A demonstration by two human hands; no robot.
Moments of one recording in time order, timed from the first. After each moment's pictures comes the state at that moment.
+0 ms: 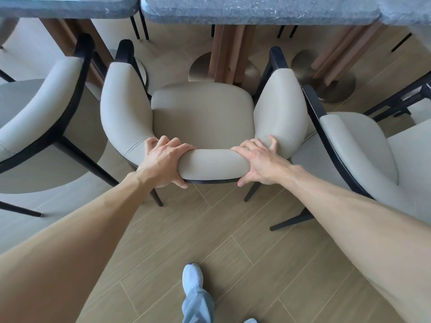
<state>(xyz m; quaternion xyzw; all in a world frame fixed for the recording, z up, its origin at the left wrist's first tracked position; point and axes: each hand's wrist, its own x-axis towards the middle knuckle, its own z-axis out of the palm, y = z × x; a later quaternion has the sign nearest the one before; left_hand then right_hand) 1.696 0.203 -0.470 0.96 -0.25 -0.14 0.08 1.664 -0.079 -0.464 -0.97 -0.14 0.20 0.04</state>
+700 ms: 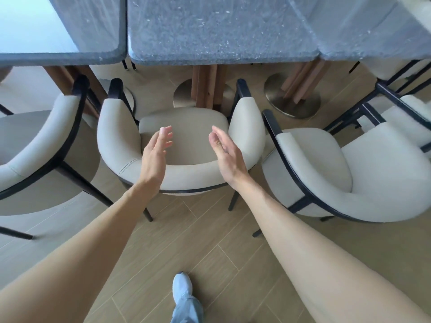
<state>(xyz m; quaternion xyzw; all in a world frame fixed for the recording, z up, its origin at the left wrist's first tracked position) 1.663 0.141 -0.349 0.73 0.08 -0.08 0.67 1.629 -0.035 -0.335 -0.81 0.10 0.03 0.58</state>
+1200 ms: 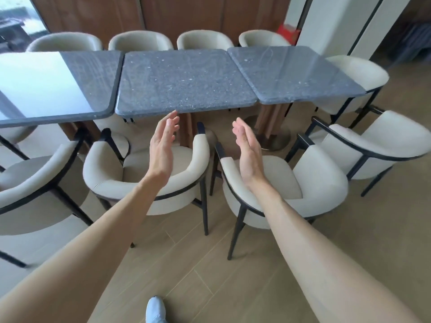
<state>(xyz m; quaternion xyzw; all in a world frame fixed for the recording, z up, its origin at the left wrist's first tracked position) 1.515 -0.059 -0.147 0.70 -0.09 0.06 0.70 1.464 -0.246 -0.152 -0.73 0.06 -0.18 0.66</state>
